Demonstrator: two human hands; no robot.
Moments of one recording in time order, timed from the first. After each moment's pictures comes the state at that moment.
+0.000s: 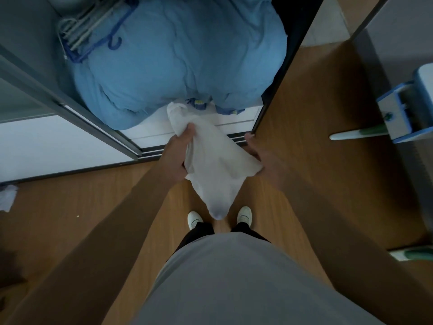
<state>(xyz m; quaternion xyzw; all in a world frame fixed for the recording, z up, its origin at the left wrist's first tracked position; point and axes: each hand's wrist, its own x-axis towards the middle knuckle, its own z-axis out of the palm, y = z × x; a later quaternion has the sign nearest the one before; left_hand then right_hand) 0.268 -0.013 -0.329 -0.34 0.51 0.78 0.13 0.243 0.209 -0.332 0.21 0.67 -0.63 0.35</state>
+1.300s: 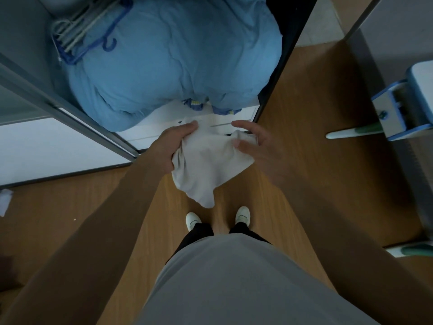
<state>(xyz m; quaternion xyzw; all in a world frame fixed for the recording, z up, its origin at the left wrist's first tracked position) 0.250 -0.027 -0.305 -0.31 0.53 0.75 0.23 0.248 0.204 -0.297 0.00 0.70 -0.67 0.25</state>
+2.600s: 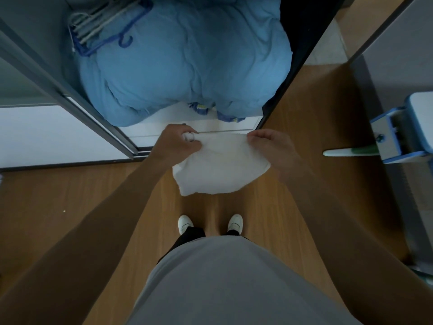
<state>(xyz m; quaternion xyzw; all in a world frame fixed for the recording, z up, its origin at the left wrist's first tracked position) 0.261 -0.041 -0.312 -0.13 0.89 0.44 0.06 0.225 0.198 -0.284 0.12 0.80 -0.54 0.22</state>
